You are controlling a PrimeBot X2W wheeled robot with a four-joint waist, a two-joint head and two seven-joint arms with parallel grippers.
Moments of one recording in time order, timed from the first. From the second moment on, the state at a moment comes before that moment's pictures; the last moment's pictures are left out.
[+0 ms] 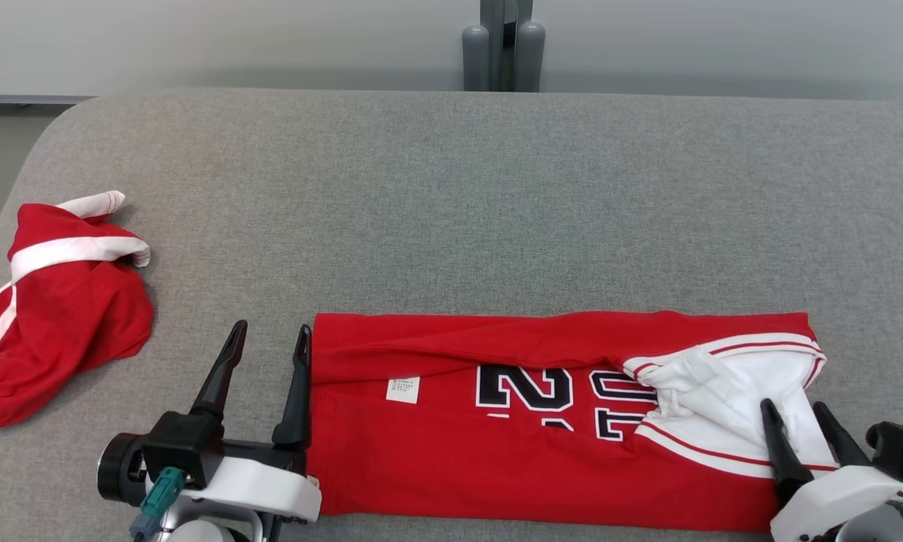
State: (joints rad) left arm -0.08 0.15 -0.26 0.12 -0.28 0.11 -0.26; right arm -0.08 -0.16 -0.02 0.44 0.33 0.13 -0.12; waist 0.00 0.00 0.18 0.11
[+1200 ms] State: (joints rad) left arm -0.10 0.08 -0.15 0.12 -0.21 0.03 -0.26; right arm -0.14 -0.23 0.04 0.24 0.39 0.13 -0.19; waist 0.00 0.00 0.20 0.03
